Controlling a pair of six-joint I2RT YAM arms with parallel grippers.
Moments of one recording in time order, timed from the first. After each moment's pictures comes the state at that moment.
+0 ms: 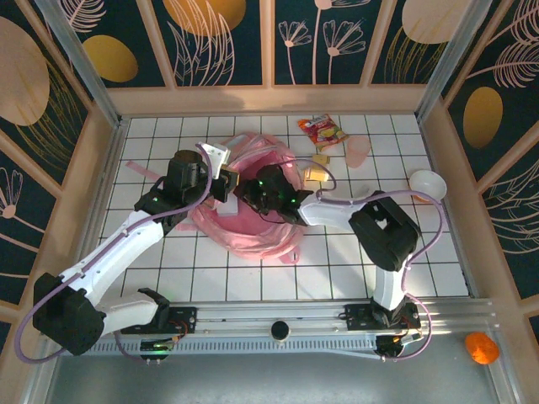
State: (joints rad) left arm -0.52 1.19 0.95 -0.25 0.16 -0.14; right arm 0.84 1.88 1.12 0.18 -0.13 1.23
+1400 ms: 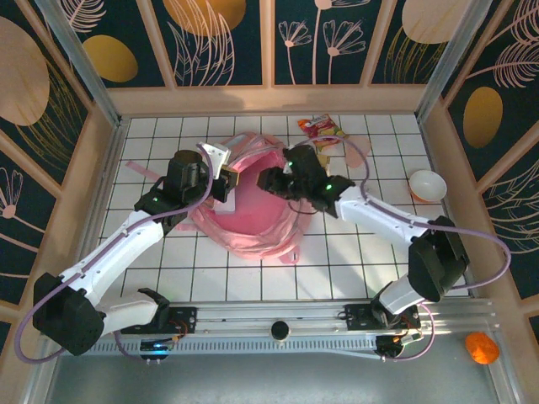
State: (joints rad) left arm -0.52 1.19 0.95 -0.24 0.15 -0.11; right arm 0.71 1.51 1.14 -0.27 -0.20 0.88
